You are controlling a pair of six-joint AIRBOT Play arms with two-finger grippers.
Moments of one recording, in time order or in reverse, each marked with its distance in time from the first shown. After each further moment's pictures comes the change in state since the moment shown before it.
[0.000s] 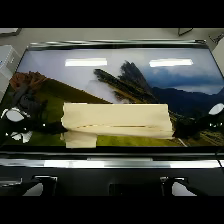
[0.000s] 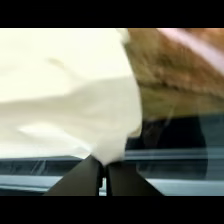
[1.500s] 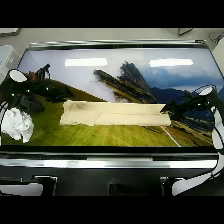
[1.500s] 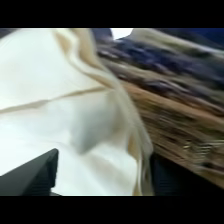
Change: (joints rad) left arm -0.075 -0.423 0.697 -0.013 -0.100 -0.143; right arm 0.039 -0.497 0.432 0.241 -0.072 0.056
